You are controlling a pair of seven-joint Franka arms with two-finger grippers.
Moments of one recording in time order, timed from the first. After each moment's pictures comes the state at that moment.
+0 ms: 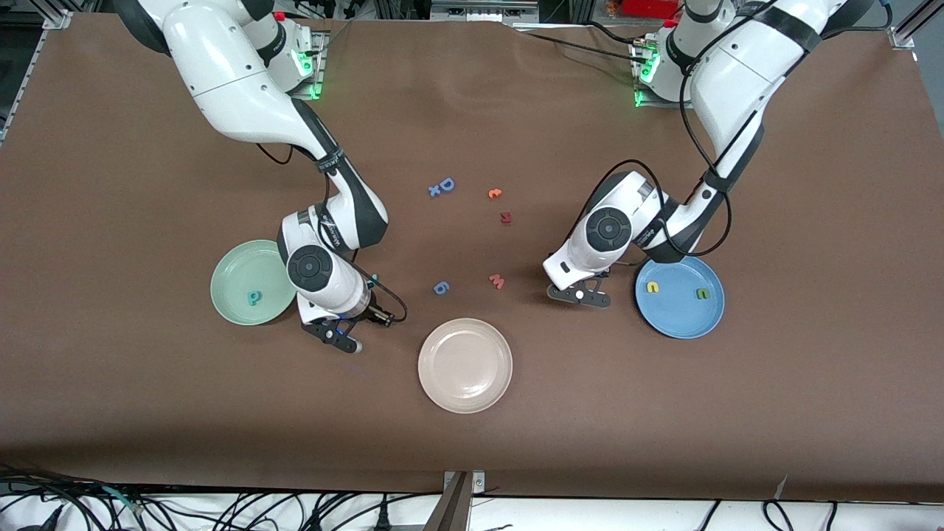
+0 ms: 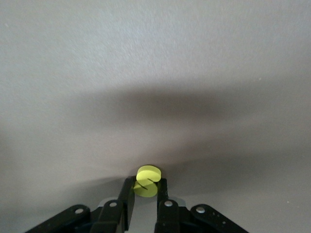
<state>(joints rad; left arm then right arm) -0.07 0.70 -0.45 -1.79 0.34 2.30 -0.50 0.39 0.85 0.05 -1.47 0.02 2.36 0.86</state>
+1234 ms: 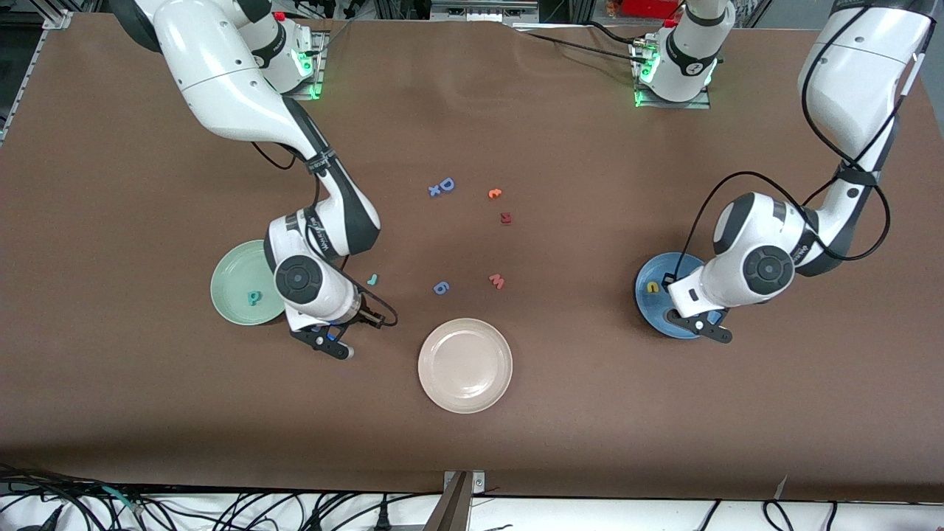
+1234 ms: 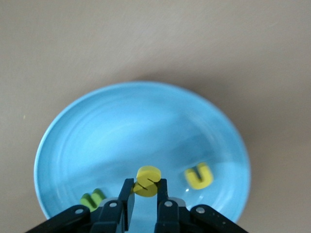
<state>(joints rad) 0.29 0.63 -0.44 -1.80 0.34 2.18 0.05 0.36 0.85 0.03 -1.37 0.02 2.17 0.77</state>
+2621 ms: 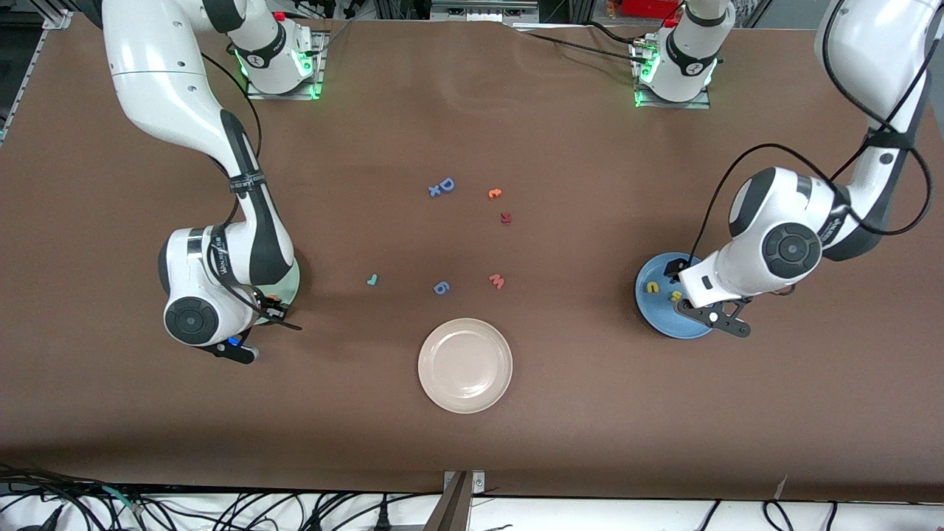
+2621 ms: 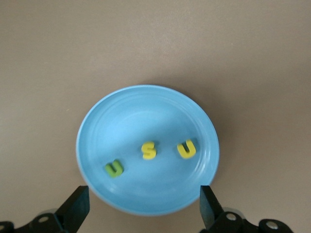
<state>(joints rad) 0.31 0.50 -0.54 -1.72 0.34 1.96 0.05 0.32 0.81 -0.19 -1.35 0.01 1.81 0.50</state>
